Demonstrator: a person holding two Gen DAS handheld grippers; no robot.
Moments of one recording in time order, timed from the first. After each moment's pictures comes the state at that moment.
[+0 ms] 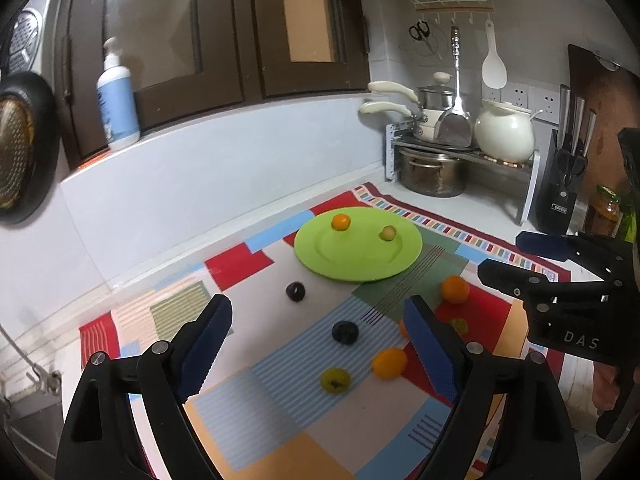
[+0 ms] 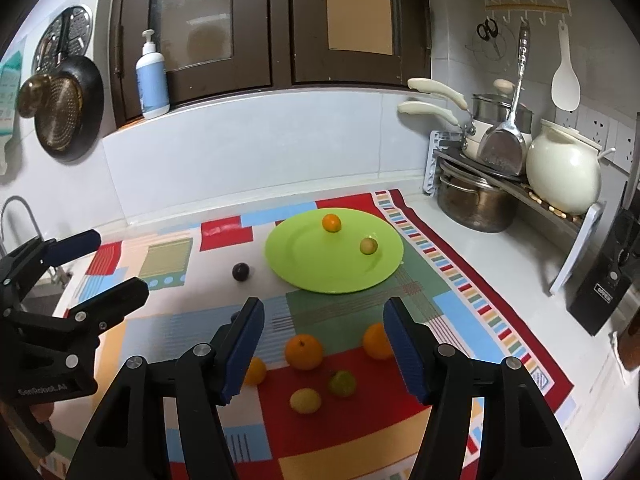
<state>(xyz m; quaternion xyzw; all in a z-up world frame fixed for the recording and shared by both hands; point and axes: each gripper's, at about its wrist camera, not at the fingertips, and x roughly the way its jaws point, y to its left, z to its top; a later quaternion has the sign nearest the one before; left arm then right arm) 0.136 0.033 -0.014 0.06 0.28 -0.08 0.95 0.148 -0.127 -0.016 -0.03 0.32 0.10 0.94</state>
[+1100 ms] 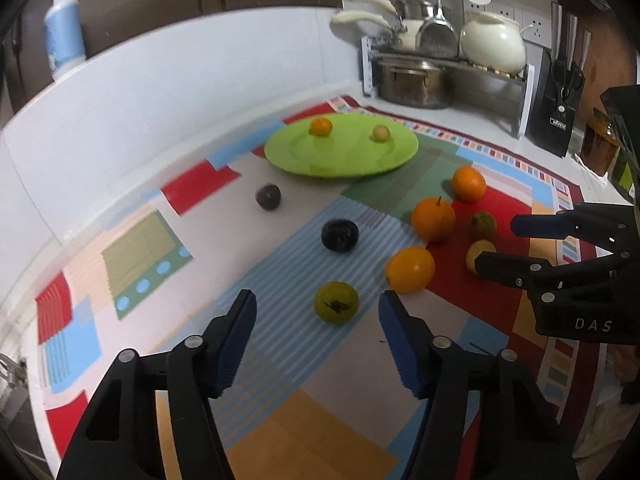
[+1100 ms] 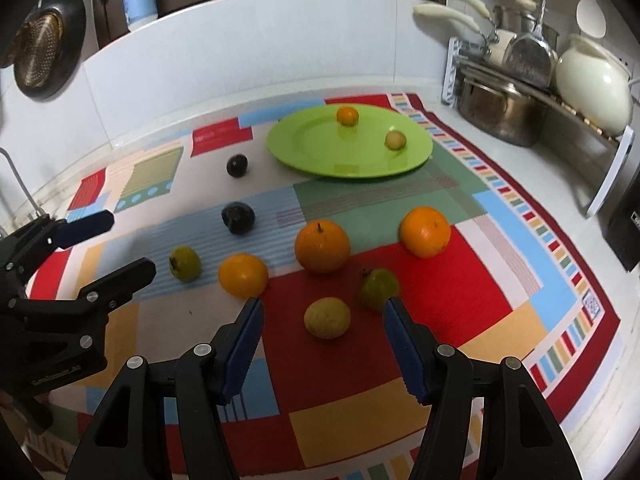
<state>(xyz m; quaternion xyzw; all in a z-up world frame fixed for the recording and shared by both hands) 0.163 0.035 -0.112 0.10 0.39 -0.13 0.91 0.160 -0.113 -0.111 -0.02 0.44 0.10 0.89</state>
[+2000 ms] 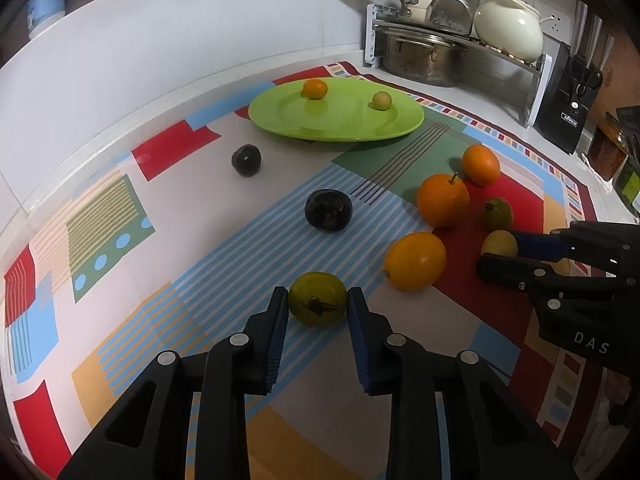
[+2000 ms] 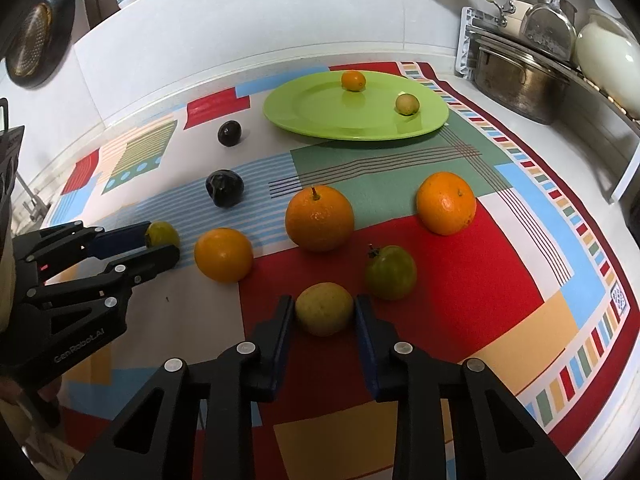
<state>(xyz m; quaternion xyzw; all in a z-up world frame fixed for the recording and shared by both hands) 0.186 0.026 -0.136 0.07 0.43 -0.14 0.89 0.174 -0.114 -0.137 -0.02 0.47 0.12 0.88</state>
